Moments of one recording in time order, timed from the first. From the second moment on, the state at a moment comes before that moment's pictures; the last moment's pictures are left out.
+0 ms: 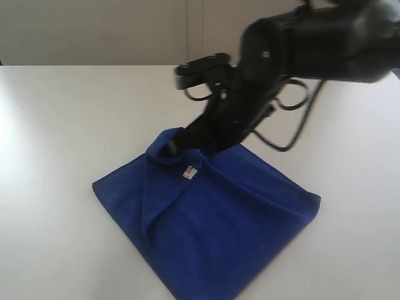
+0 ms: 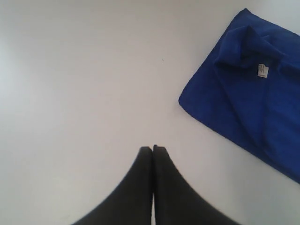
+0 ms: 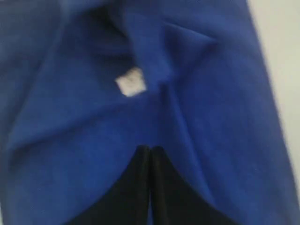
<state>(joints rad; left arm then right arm) 0.03 0.62 -0.83 -0.28 1.05 0.34 0.64 1.78 -1.30 0.07 0.75 0.02</state>
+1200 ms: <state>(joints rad) 0.03 0.62 -0.83 -0.28 1.05 0.34 0.60 2.47 -2.03 0.07 0.74 0.25</state>
